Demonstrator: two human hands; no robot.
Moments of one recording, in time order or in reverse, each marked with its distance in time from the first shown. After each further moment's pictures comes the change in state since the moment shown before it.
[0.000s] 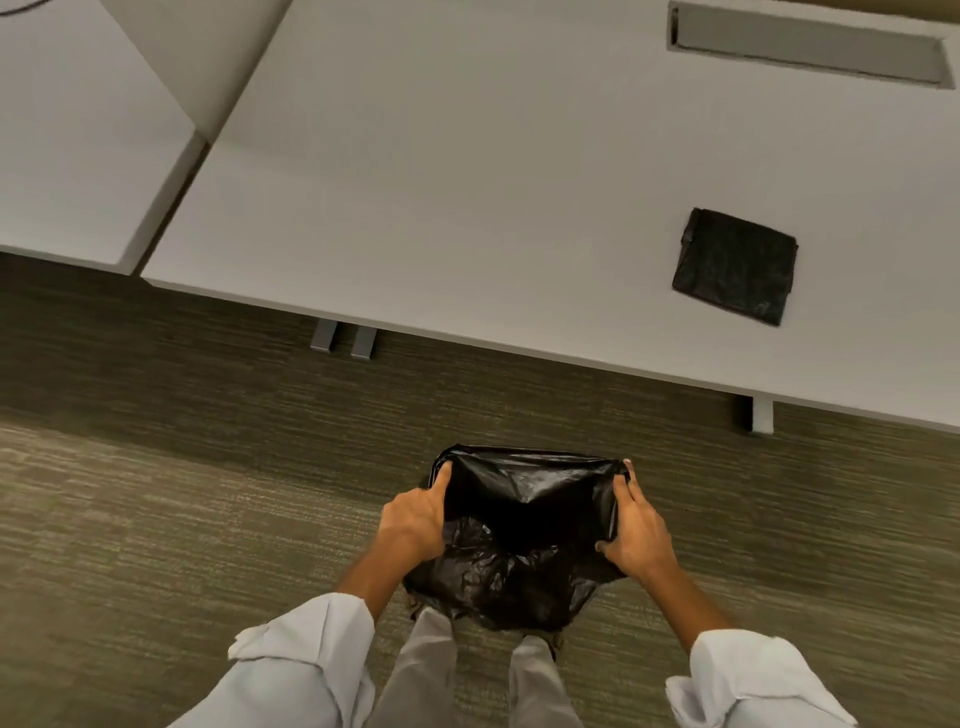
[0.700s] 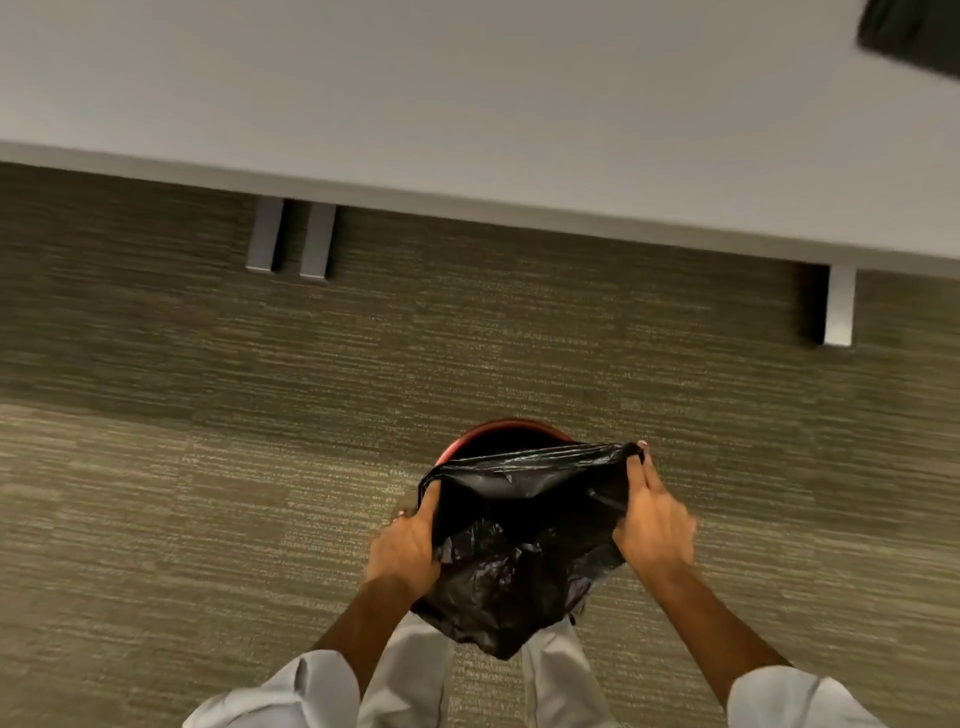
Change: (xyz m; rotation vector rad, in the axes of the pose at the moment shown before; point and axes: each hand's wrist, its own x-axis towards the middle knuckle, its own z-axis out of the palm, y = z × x) left_hand 0.130 -0.015 0.202 -0.205 -0.026 -0.044; right_hand 0.090 0.046 0.154 -0.218 0.018 0.159
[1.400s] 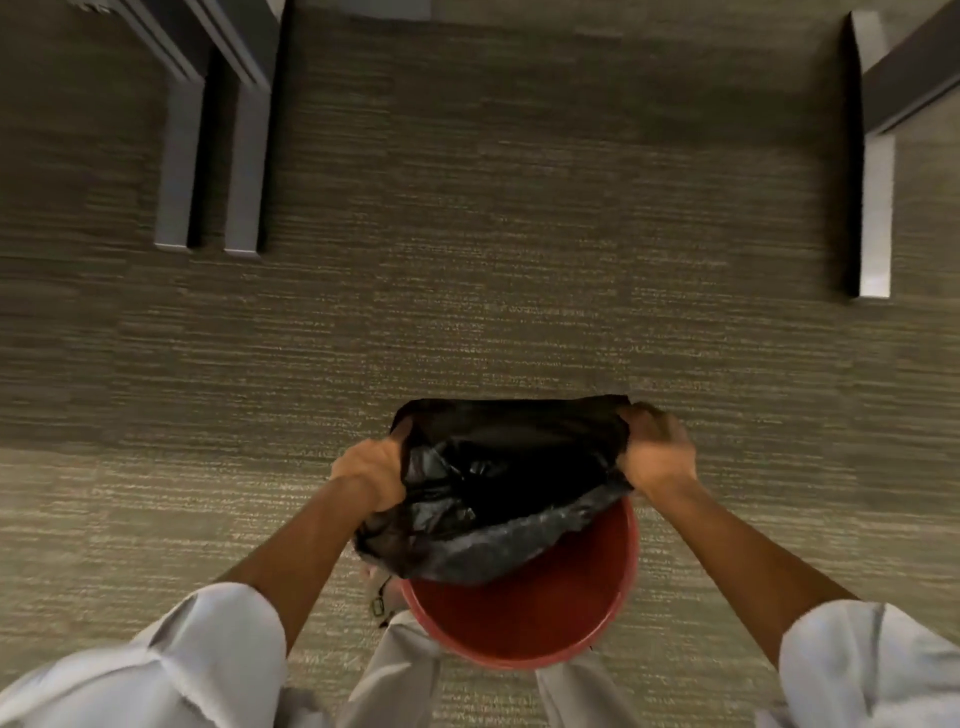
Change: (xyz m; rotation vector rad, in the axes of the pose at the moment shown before) left_hand 0.180 -0.017 -0.004 0.239 -0.163 -0.027; right_hand 0.145 -0.001 0.080 0.116 -0.020 -0.028
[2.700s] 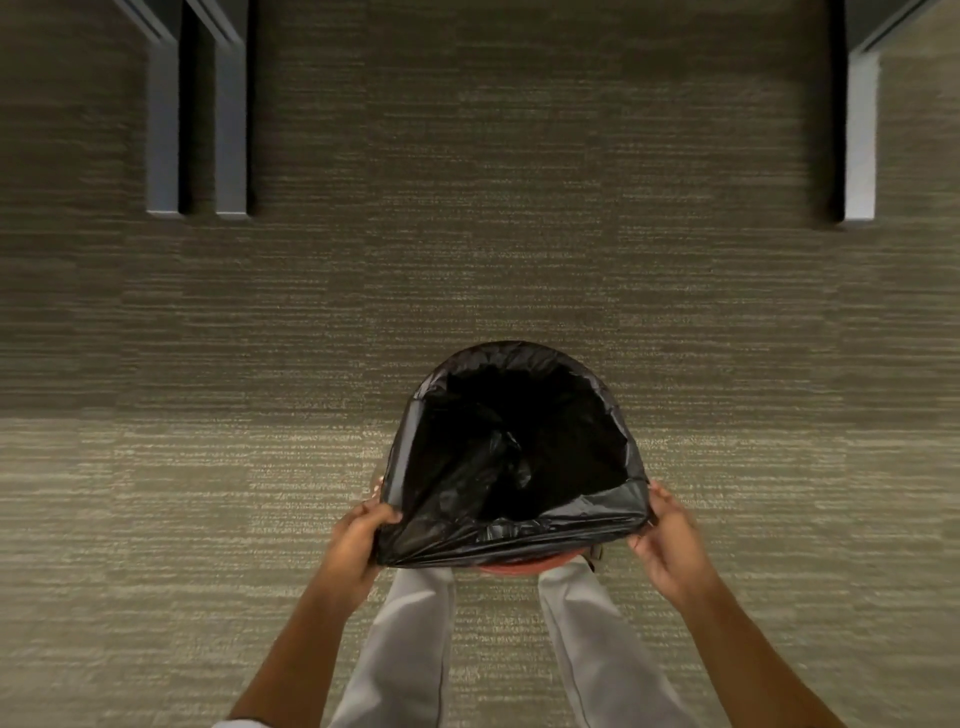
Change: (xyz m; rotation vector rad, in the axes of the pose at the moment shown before) left_hand -0.106 -0.033 0.142 -1.757 -0.066 -0.317; right_hand -0.161 0.057 0.109 2.033 -0.131 0.600
